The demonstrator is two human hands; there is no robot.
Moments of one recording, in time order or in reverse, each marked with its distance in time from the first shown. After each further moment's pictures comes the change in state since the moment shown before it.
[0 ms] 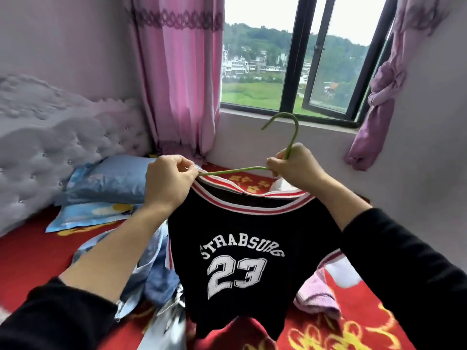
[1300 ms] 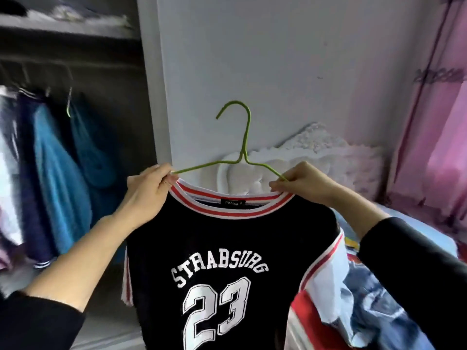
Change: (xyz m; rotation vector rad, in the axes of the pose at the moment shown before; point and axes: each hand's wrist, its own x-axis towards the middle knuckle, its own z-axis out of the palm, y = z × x) left_hand -0.211 -0.235 -0.635 0.731 0.355 -0.178; right_hand -0.188 -0.476 0.316 0.258 -0.719 -0.802
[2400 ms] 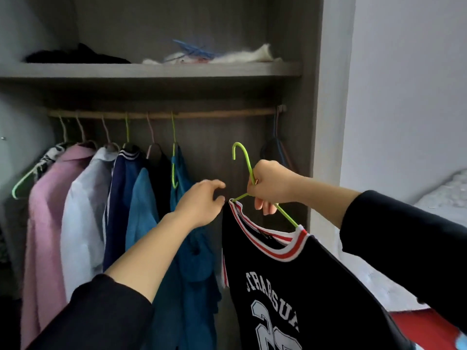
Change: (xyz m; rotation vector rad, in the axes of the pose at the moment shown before) left_hand 0.277 -0.360 -0.059 0.197 -0.132 -0.182; right_hand 0.440 -0.279 0.251 -0.148 -0.254 -0.201
